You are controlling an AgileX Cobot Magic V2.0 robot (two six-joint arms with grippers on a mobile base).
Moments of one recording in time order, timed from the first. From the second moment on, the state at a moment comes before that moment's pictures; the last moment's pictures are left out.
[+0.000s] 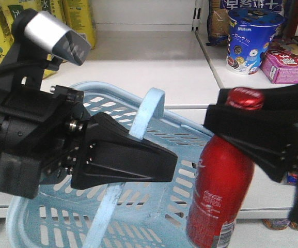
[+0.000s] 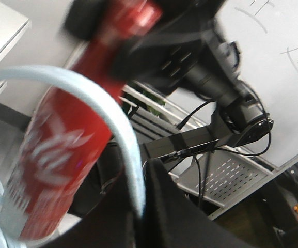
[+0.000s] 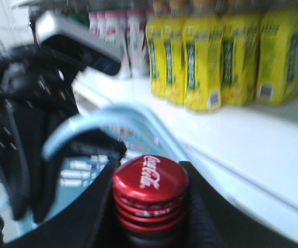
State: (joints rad) left arm -0.50 1.26 -1.13 -1.47 1.24 0.86; right arm 0.32 0.81 -0.84 -1.78 -0.72 1.94
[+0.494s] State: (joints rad) left arm -0.50 1.26 -1.13 -1.55 1.23 0.87; right arm 0.32 0.94 -0.83 -1.78 -0.76 1.90
